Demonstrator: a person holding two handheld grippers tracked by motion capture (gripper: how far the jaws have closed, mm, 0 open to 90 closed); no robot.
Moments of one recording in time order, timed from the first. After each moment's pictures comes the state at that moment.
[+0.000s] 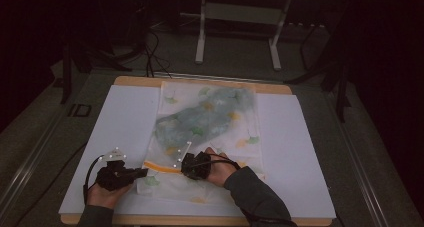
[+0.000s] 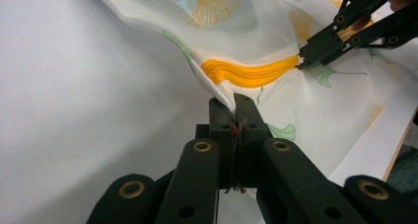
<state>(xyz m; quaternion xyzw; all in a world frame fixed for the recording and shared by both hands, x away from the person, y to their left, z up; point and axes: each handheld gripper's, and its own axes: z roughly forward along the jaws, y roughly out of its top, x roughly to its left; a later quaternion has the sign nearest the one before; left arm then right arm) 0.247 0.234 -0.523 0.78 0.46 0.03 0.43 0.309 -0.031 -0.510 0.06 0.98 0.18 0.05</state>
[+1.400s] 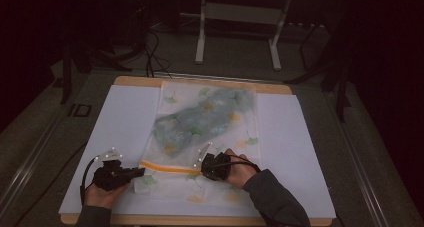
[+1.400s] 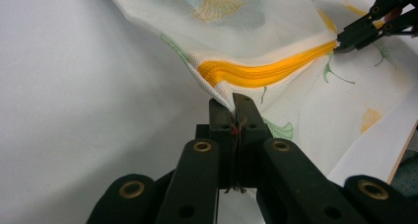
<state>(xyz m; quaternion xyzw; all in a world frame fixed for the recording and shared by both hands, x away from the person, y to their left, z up) 0.246 0.240 -0.524 0.77 0.47 0.03 0.43 0.309 -0.085 -0.506 0.09 0.98 0.17 0.05</state>
